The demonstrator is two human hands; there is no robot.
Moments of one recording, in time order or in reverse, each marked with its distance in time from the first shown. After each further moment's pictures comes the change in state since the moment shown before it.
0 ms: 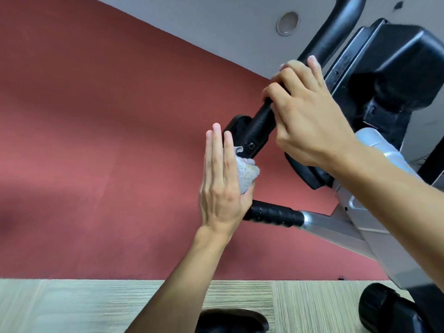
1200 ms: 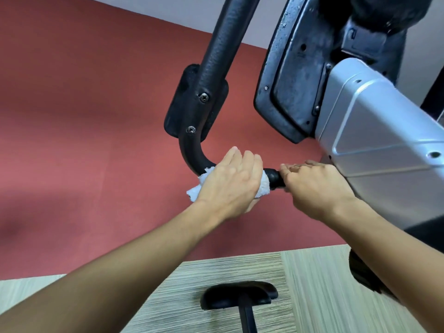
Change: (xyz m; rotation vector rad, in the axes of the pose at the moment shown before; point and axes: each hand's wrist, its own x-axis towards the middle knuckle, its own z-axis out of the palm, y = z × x) left_hand -0.040 0.014 0.046 0.579 -0.565 0.710; right_hand -0.178 -0.002 0.073 -0.153 -0.747 0.175
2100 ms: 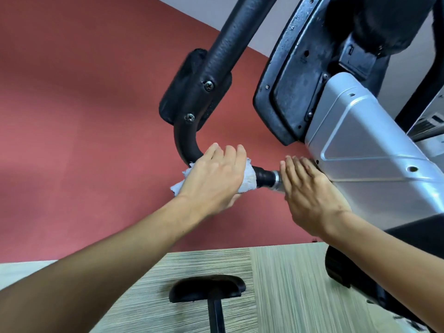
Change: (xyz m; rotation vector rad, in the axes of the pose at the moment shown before) left_hand -0.010 -0.003 0.001 -0.083 -0.033 -0.124; right_hand -0.021 0.004 0.006 -0.507 -0.057 -0.195
